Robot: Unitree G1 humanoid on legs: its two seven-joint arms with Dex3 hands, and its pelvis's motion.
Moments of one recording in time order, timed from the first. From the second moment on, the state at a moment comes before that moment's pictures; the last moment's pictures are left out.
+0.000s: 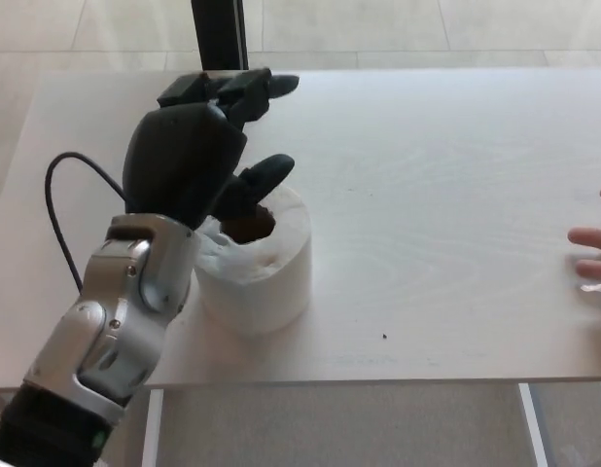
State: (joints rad) left_arm -0.43 0.34 -0.32 0.05 0.64 0.05 0.19; right_arm -0.39 -0.93 0.35 0.58 -0.48 0.06 -0.25
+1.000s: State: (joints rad) left_arm -0.41 0.40 0.01 -0.52 0.43 0.16 -0.08; right_arm -0.46 -0.90 0.55 0.68 -0.74 0.25 0.02
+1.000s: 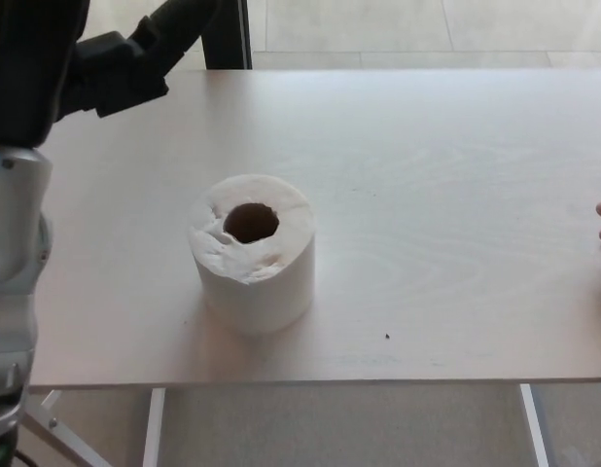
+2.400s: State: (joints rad) left_arm -0.25 0.39 0.03 -0.53 0.41 0.16 -0.09; right_arm 0.06 -1.04 -0.49 -0.15 -0.42 0.36 0.51
